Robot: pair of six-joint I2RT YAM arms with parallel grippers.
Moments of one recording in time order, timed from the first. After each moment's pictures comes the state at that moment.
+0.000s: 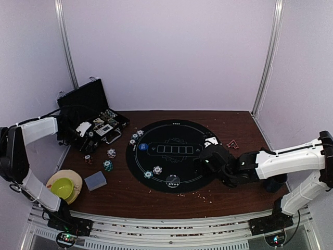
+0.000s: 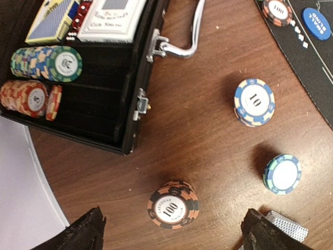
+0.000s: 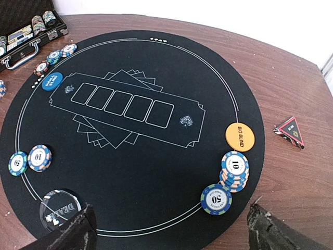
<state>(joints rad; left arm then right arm) 0.01 1.50 1.03 -0.65 0.11 0.46 1.08 1.41 0.78 -0.16 0.71 0.55</state>
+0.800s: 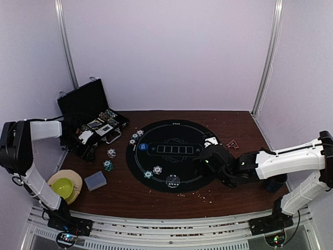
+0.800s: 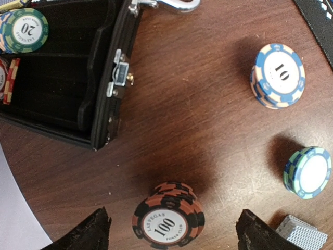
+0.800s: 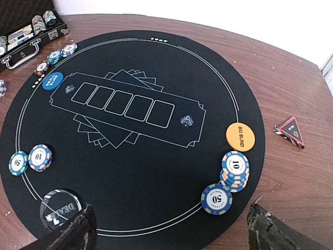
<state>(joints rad) 0.03 1.61 0.97 -0.59 0.13 0.47 1.08 1.41 0.78 -0.16 0.71 0.55</state>
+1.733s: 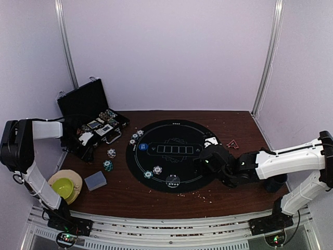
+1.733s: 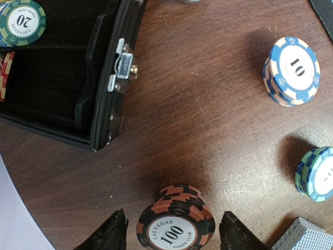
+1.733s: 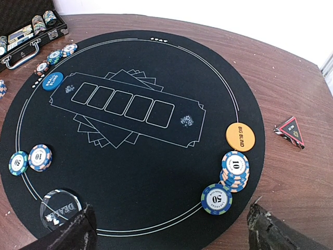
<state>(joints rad) 0.04 1.64 0.96 -0.57 0.12 0.49 1.08 1.41 0.78 -0.16 0.71 0.55</state>
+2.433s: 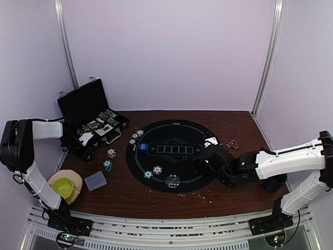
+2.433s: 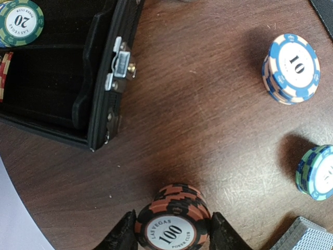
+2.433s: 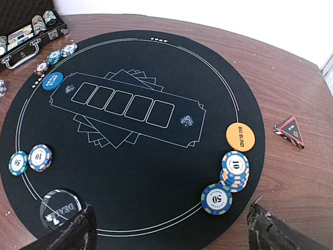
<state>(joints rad) 0.04 1.64 0.96 -0.57 0.12 0.49 1.08 1.41 0.78 -0.16 0.71 0.55</state>
